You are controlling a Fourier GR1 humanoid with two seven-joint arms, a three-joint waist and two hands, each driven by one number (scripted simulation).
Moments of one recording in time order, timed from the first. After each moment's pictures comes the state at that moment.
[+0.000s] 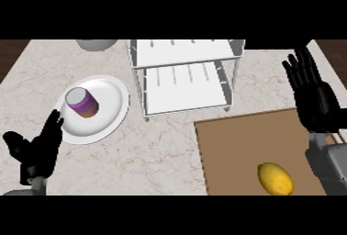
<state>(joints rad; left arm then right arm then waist) 0.00 0.37 -0.05 -1.34 0.34 0.25 0.05 -0.31 -0.43 0.11 -1.45 -0.43 -0.16 -0.15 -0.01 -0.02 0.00</state>
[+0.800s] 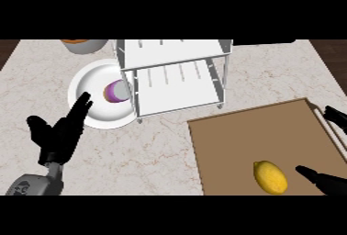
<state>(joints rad) -0.10 0.35 -0.16 -1.45 0.31 0.14 0.14 0.20 -0.65 0.04 -1.82 -0.21 -0.16 -0.33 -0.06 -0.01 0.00</state>
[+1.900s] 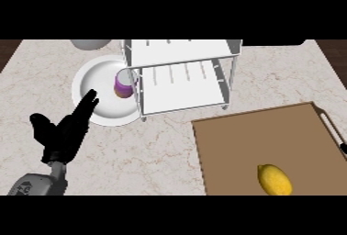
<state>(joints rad) -0.11 0.33 -0.18 -1.52 0.30 0.13 0.19 0.54 -1.02 0.10 -2.39 0.38 -0.18 0.55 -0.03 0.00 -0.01</state>
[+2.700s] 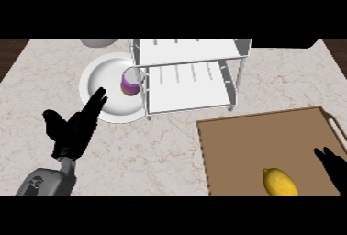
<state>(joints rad) -0.15 0.29 -0.19 -1.49 0.27 0.11 0.19 0.24 -1.07 0.46 -2.36 0.46 -0.09 1.05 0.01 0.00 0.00</state>
